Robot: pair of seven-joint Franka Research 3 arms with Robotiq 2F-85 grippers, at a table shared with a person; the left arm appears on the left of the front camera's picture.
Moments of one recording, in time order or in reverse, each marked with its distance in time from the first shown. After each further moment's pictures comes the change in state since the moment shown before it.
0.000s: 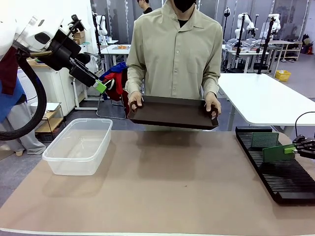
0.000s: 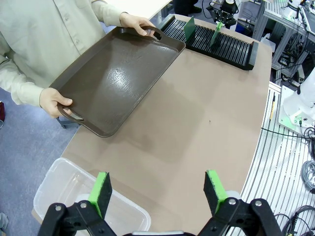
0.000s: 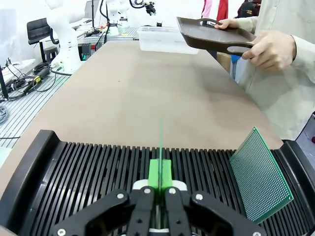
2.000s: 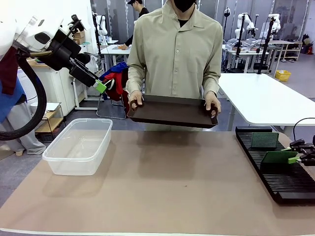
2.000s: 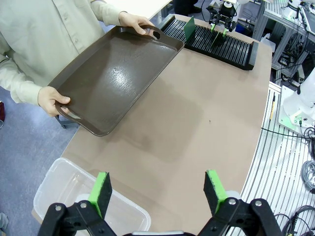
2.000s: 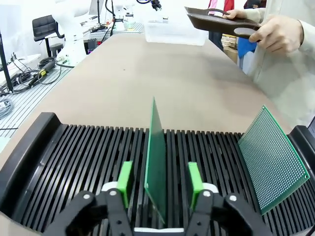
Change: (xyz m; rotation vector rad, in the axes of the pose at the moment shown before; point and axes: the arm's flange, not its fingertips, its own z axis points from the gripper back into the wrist) left arm 0.000 0.000 0.000 0.000 0.000 0.000; right arm -0.027 -0.005 0.000 0.036 0.018 -0.015
